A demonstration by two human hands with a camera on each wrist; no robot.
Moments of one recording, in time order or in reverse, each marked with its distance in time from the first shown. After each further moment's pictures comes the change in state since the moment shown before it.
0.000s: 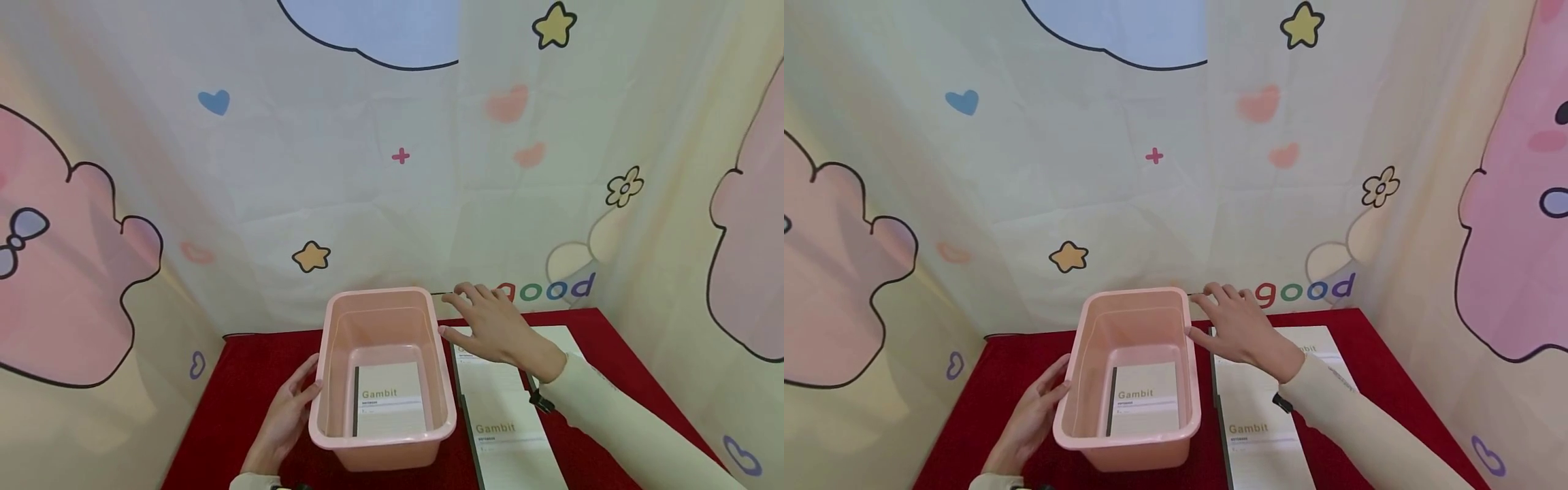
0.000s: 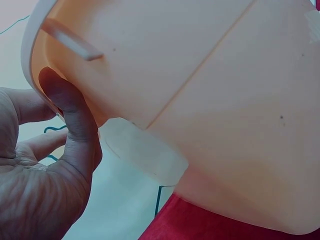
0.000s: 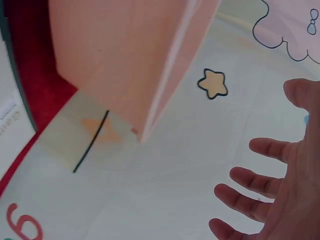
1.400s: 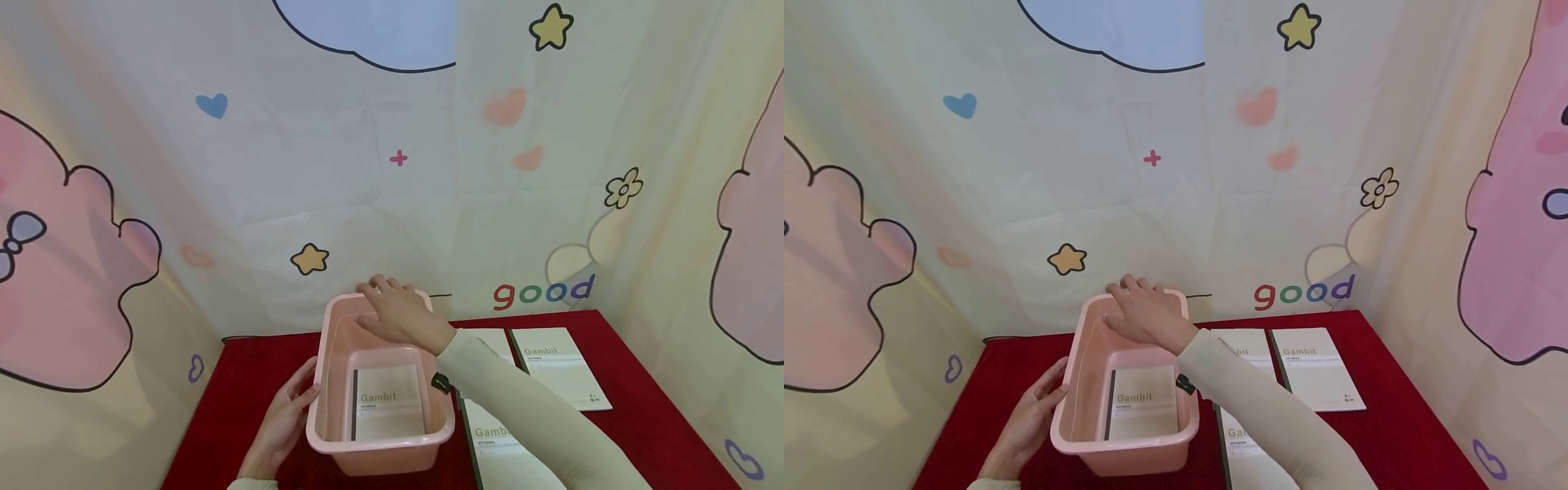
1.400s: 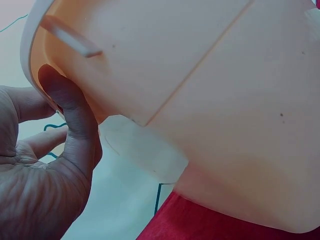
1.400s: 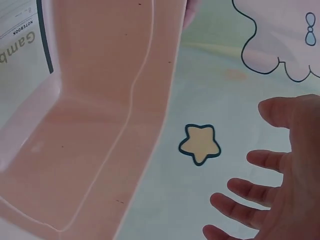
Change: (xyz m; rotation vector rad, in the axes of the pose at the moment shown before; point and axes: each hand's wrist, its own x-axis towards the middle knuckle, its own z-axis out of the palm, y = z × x) left_hand 0.003 -0.003 0.000 -0.019 0.001 -0.024; right_hand 0.101 -0.093 0.026 0.123 -0.179 0.008
